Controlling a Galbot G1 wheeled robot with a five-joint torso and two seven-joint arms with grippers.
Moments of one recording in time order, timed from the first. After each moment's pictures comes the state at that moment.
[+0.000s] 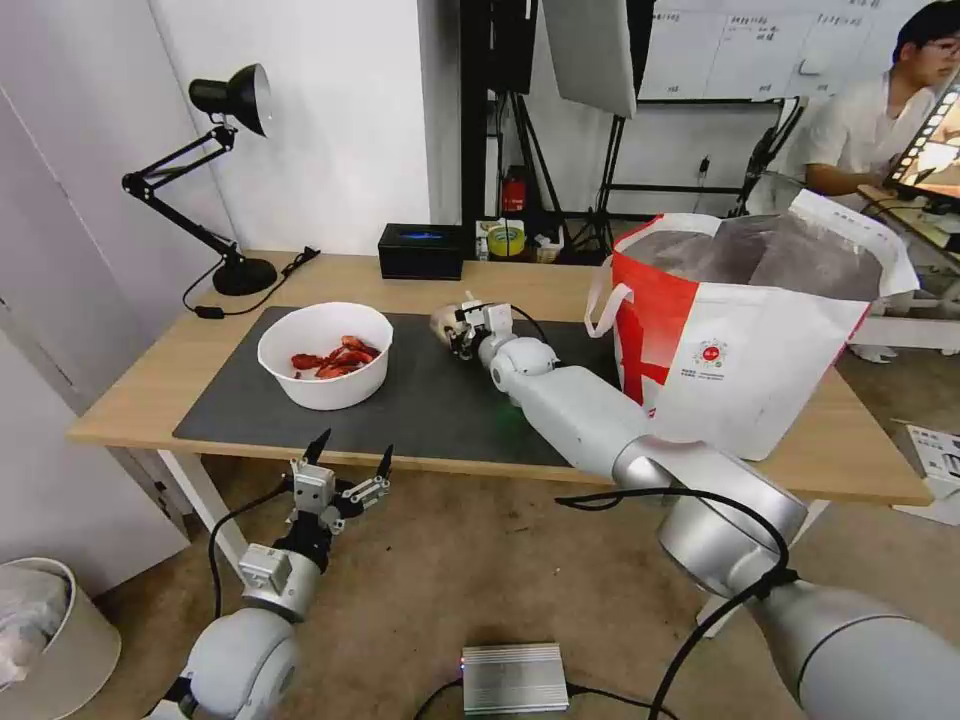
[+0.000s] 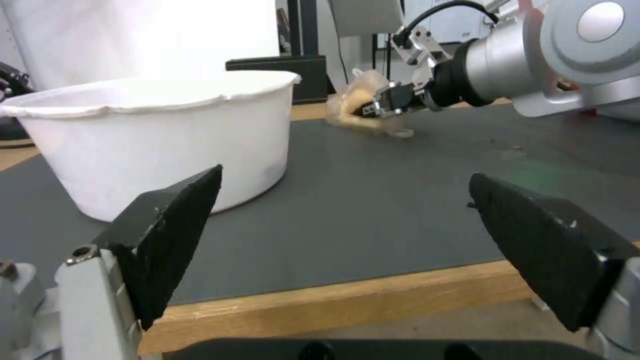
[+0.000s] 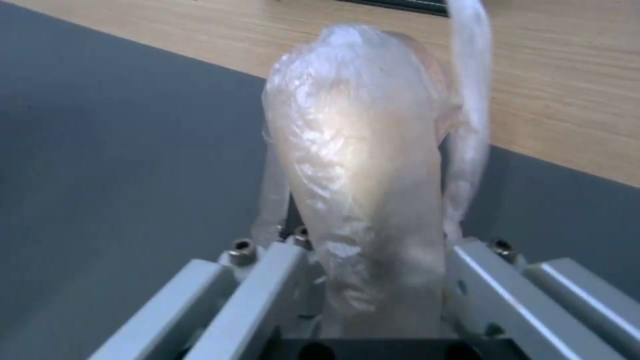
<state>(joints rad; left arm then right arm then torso) 1.44 -1.07 -0.35 -1.98 -0.32 -0.11 -0.11 -0.04 1.55 -0.49 0.56 0.87 -0.18 0.02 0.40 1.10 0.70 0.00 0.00</state>
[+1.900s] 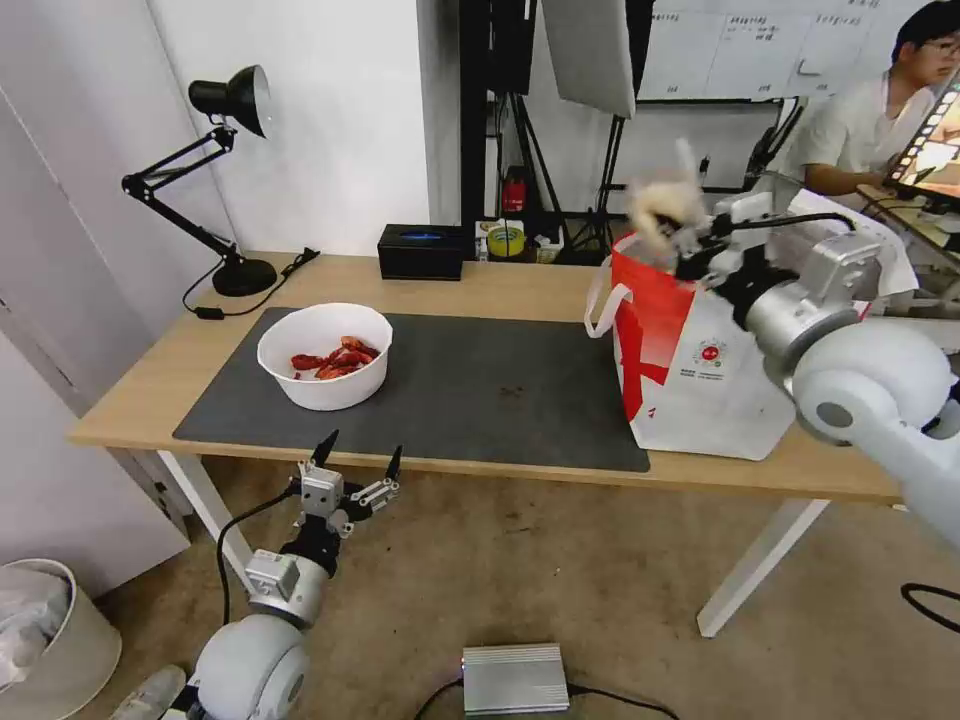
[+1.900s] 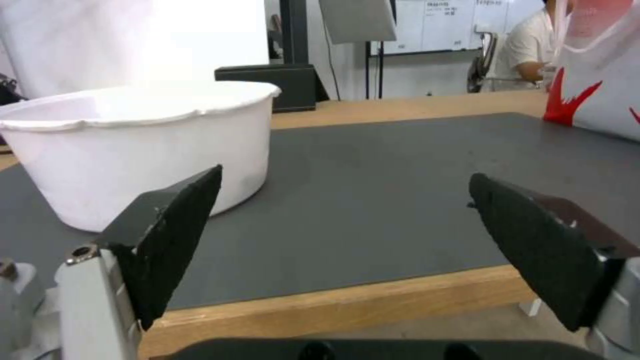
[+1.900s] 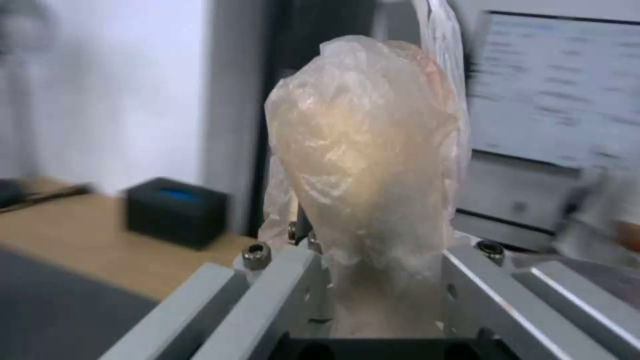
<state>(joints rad) 1.45 -1.09 -0.34 -2.02 -0.29 -0.10 -0.11 -0.48 0.49 -0.02 2.03 1.05 -0.24 0.48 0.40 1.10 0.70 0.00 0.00</state>
